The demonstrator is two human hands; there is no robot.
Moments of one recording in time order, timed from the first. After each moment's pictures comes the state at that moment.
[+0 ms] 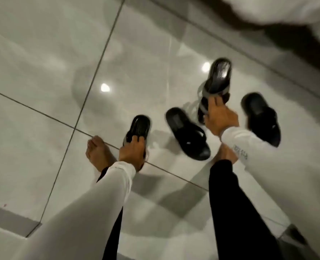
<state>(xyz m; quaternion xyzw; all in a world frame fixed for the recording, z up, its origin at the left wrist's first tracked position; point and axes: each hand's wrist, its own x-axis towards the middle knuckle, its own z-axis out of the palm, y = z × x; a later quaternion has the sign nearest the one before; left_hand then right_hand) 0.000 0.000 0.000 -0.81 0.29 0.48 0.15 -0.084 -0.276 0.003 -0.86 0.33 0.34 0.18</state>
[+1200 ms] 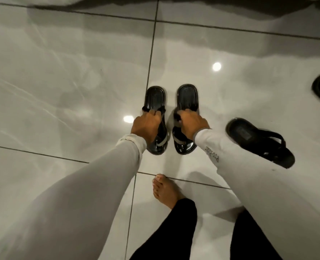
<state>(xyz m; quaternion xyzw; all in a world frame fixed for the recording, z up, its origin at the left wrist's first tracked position) 0.271 0.006 -0.045 -0.77 0.51 0.35 0.16 0.138 -0.095 -0.070 -0.80 0.38 0.30 0.36</state>
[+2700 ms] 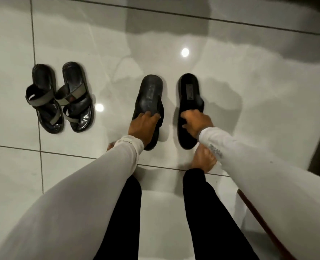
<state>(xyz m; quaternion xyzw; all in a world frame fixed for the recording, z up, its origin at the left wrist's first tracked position) -0.116 -0.161 -0.044 -0.76 0.50 0.39 0.13 -0.267 -0.288 -0.050 -0.77 0.40 0.34 0.36</state>
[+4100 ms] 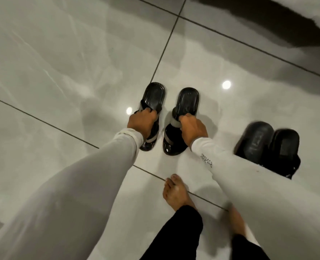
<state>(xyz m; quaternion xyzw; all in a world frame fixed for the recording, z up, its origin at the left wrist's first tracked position) 0.239 0.018 -0.055 -0.83 0.39 0.36 0.17 0.109 -0.104 -0.078 -0.87 0.29 0.29 0.29</state>
